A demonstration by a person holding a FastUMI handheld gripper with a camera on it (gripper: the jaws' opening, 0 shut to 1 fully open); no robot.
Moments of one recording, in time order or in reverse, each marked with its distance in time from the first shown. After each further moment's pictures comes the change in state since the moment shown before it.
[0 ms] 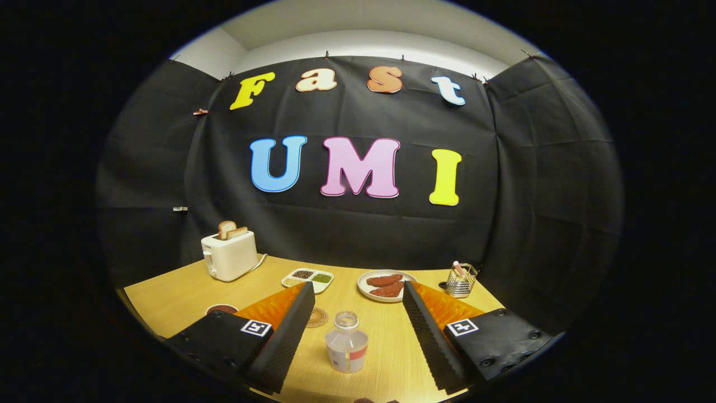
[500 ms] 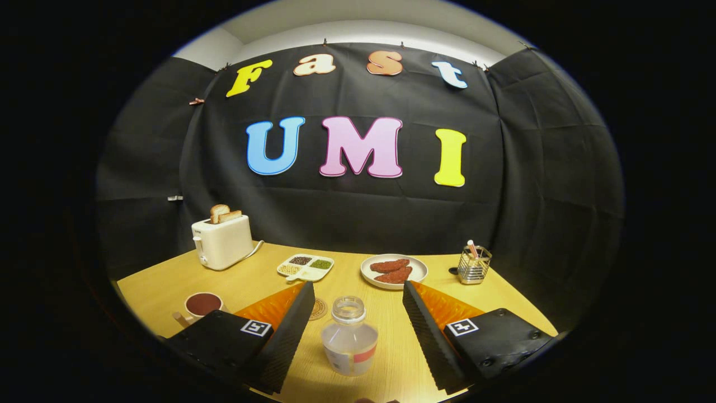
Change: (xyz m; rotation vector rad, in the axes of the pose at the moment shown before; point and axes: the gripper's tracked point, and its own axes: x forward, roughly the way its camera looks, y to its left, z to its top) arm 0.041 0.008 -0.061 0.023 0.072 -0.001
